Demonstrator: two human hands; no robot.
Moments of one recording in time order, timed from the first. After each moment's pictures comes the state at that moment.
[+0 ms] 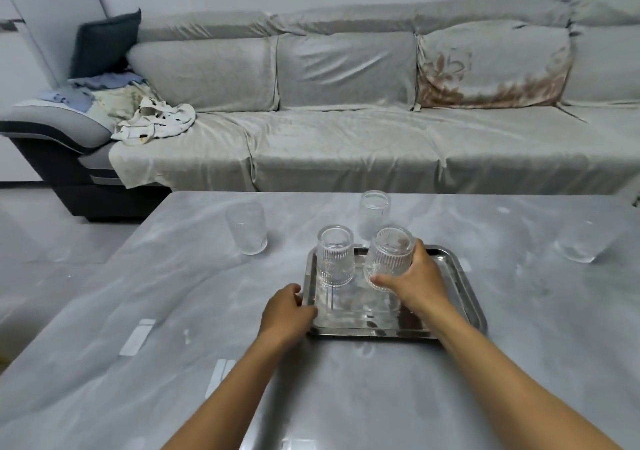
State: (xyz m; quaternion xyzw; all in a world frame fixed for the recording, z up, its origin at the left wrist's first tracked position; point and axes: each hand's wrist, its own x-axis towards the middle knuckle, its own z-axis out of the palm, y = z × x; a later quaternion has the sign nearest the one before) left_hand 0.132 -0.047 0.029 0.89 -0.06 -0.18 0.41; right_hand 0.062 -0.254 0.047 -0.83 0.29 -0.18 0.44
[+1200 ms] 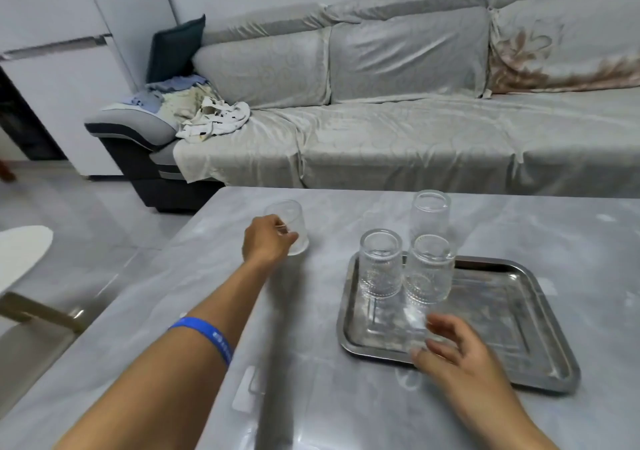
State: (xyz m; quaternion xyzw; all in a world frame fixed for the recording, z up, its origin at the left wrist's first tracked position) left_hand 0.285 -0.019 0.053 0.94 -0.01 0.06 0.34; right_hand 0.013 -0.215 0.015 -0.71 0.23 -0.08 0.66
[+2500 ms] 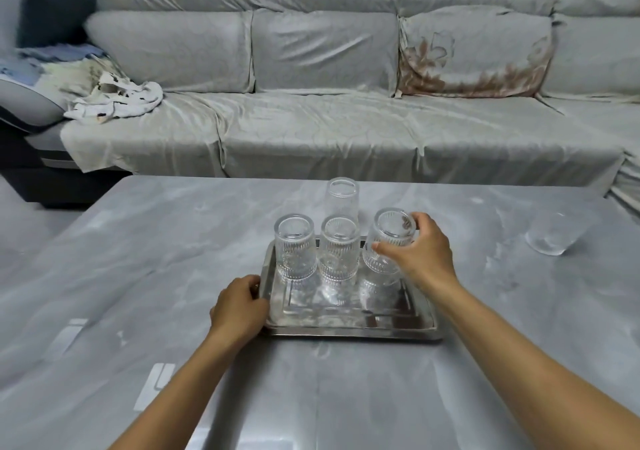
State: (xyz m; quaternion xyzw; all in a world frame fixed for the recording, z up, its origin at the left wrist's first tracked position) left_hand 0.146 -0.064 0.008 0.92 -0.07 -0.10 0.36; right_hand 0.057 -0.323 0.058 -0.84 0.31 -0.23 0.39
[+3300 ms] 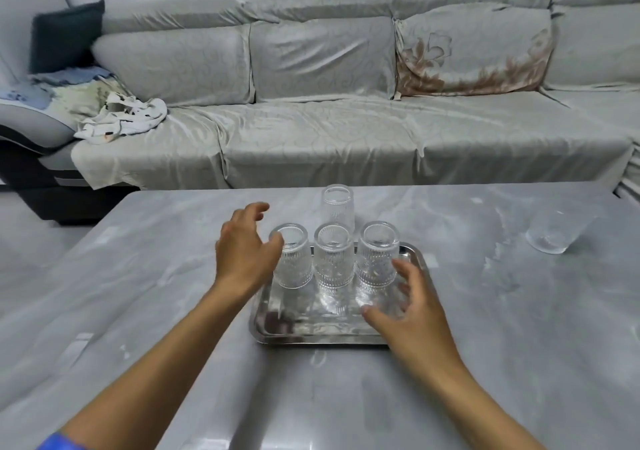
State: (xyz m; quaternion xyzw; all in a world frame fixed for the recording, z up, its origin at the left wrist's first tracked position) left_hand 0.165 -0.105 0.088 0.89 -0.17 0.10 0.40; right_hand -0.018 -0.265 0.047 -0.81 0.23 -0.22 0.49
